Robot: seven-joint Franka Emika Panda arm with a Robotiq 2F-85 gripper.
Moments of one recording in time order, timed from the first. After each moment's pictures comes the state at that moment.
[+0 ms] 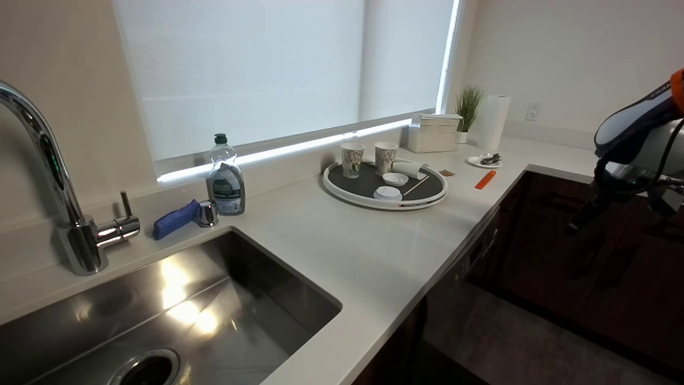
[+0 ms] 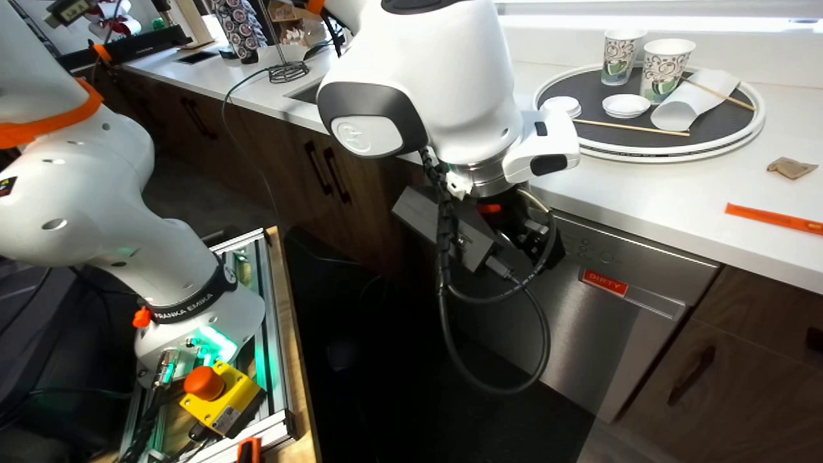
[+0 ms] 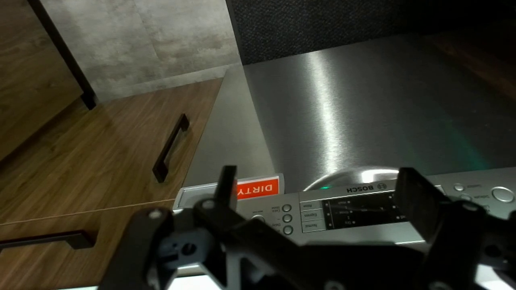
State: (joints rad) arm -0.08 0.02 -0.38 -2.49 0.33 2.72 -1.01
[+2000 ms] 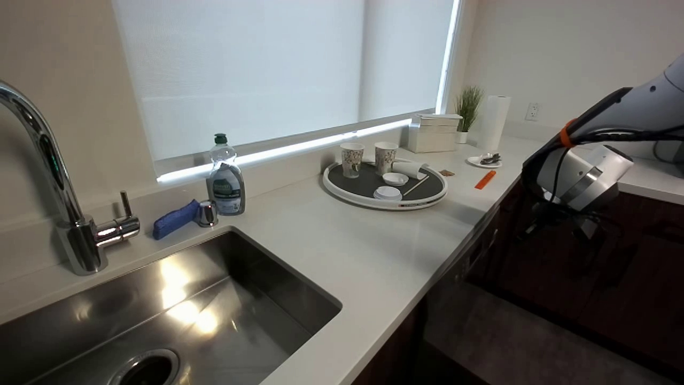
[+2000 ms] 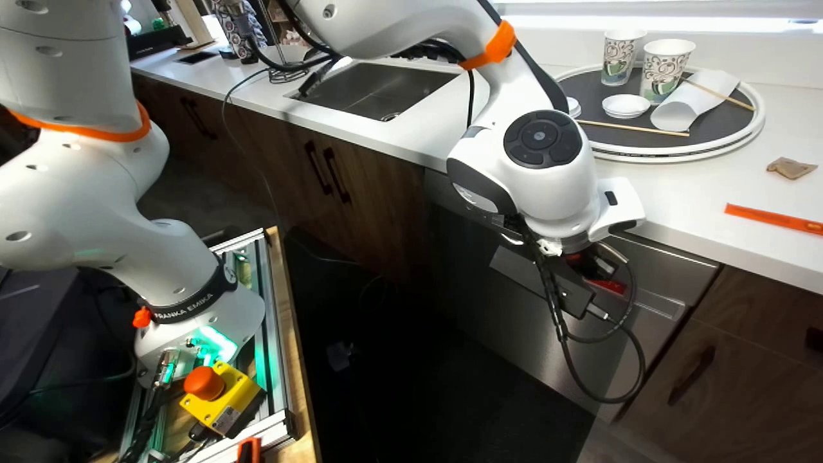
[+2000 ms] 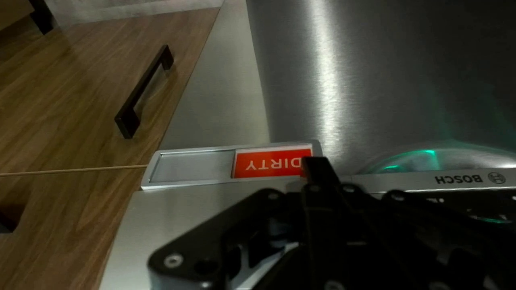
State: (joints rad) arm -0.33 0.55 -0.02 -2.06 0.90 2.86 -1.56
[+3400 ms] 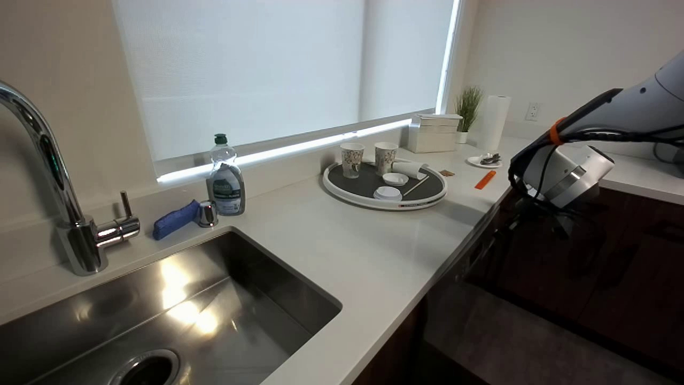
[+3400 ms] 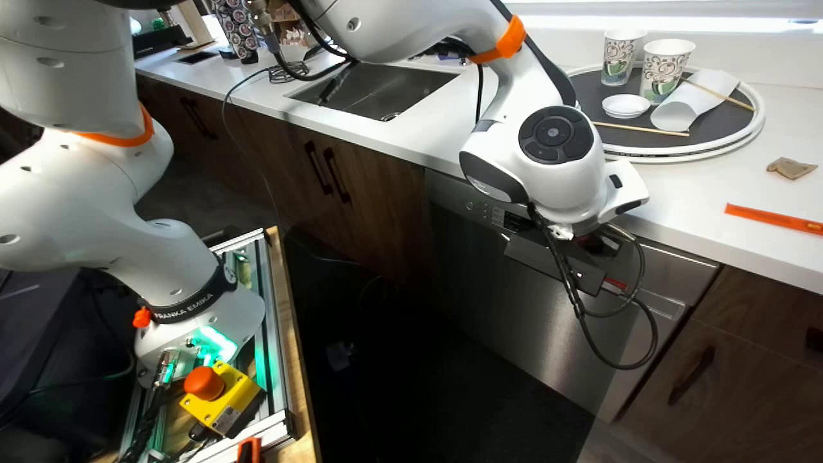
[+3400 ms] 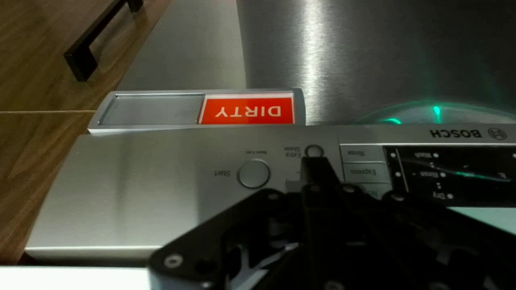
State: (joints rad) arm -0.41 0.60 0.11 -1.99 0.90 2.86 -1.62
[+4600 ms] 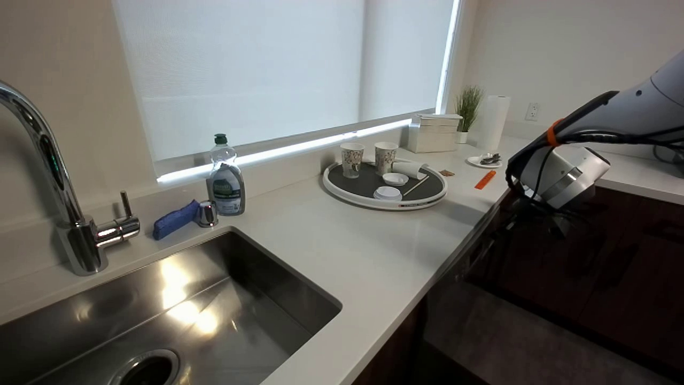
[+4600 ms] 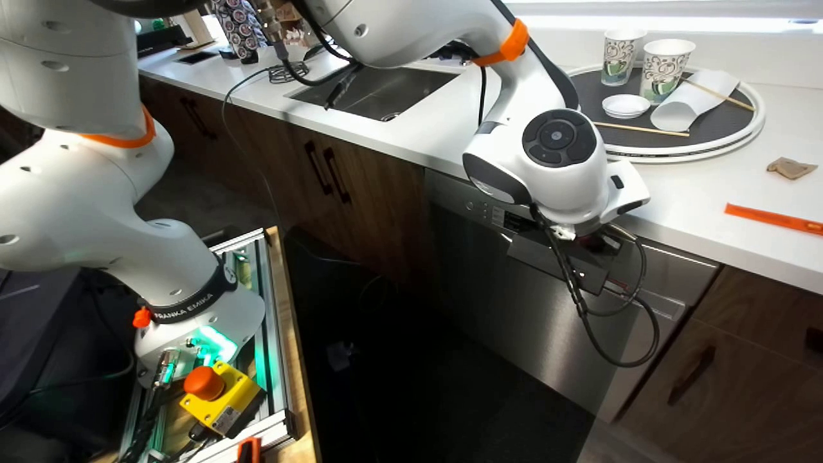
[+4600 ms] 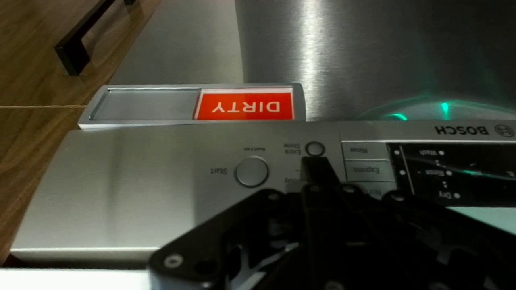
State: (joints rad) arm -0.42 0.62 0.13 -1.96 0.90 2.86 -1.62
